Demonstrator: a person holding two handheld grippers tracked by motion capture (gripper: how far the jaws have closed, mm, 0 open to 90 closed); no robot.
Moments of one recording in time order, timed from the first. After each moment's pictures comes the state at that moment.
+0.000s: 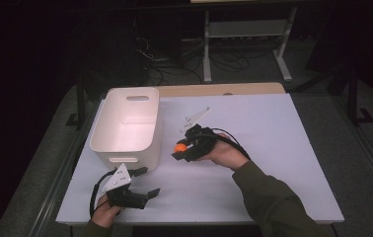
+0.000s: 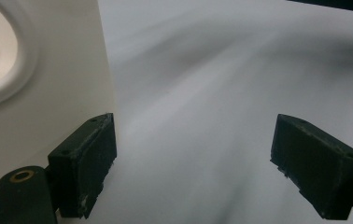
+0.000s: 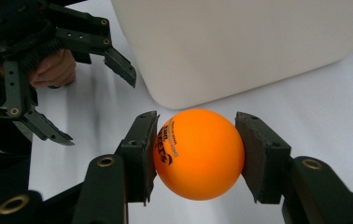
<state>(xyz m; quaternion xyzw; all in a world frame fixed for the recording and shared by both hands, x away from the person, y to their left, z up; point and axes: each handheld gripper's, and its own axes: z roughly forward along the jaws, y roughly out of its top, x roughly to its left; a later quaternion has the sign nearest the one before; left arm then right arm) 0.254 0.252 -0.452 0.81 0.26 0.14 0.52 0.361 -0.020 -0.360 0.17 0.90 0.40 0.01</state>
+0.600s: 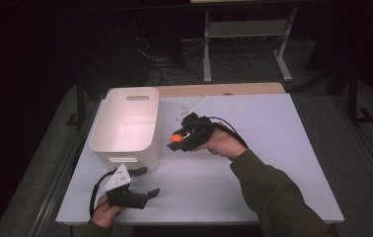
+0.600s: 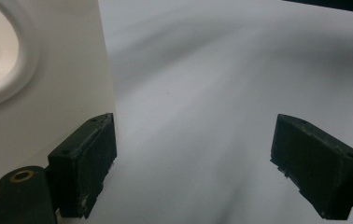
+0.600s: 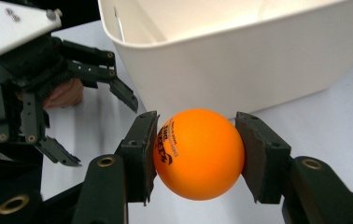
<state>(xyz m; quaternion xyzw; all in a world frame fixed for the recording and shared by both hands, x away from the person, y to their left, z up) 0.254 0.252 -0.451 0.81 0.26 0.14 0.52 0.374 -0.014 -0.330 0.17 0.90 0.41 0.01</state>
